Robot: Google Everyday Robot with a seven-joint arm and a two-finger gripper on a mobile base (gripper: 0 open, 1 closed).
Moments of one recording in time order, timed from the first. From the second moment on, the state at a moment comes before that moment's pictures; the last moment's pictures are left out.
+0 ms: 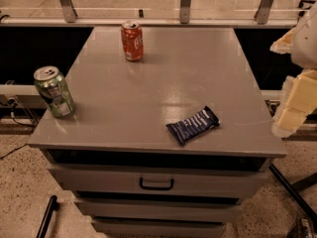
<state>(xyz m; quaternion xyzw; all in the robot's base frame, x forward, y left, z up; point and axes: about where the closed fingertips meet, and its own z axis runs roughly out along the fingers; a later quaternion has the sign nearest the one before) 0.438 -0.217 0.976 -0.60 0.78 -0.03 0.16</state>
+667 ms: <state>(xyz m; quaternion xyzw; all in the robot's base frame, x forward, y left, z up) 0.448 -0.213 0.969 -0.62 0.77 -0.03 0.15</state>
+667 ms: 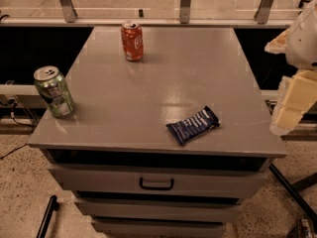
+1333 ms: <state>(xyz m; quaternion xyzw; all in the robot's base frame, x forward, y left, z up) 0.496 -0.161 0.929 -0.75 0.65 -0.01 0.13</state>
